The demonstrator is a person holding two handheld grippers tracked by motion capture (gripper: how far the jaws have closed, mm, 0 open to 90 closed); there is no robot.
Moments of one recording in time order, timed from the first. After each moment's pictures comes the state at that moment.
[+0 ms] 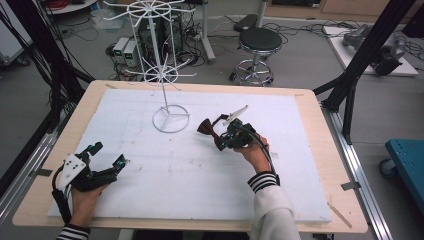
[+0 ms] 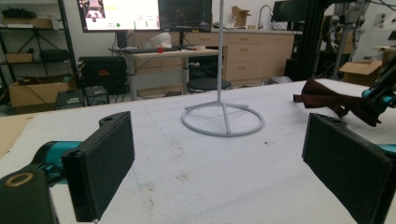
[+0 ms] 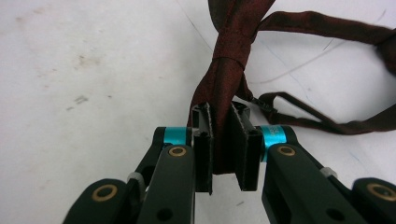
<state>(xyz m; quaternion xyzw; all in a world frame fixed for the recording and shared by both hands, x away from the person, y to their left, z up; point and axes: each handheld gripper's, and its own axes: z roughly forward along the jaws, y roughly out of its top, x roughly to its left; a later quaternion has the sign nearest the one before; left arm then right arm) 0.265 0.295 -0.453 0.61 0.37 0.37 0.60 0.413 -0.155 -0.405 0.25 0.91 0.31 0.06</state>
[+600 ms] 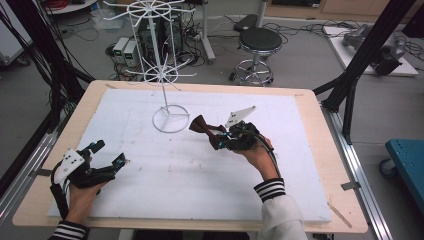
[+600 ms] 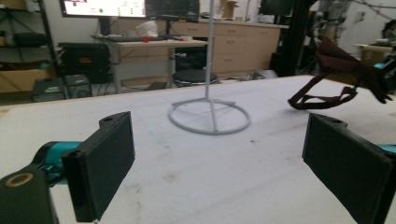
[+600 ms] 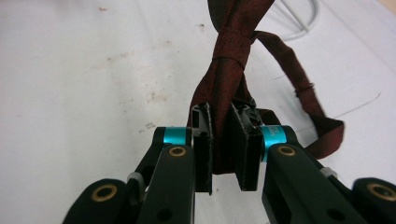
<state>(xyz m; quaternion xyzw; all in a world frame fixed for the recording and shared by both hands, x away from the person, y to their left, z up) 0.271 0.299 -0.438 0.62 0.37 0.32 0.62 0.381 -0.155 -0.368 0.17 0.90 0.39 0.08</state>
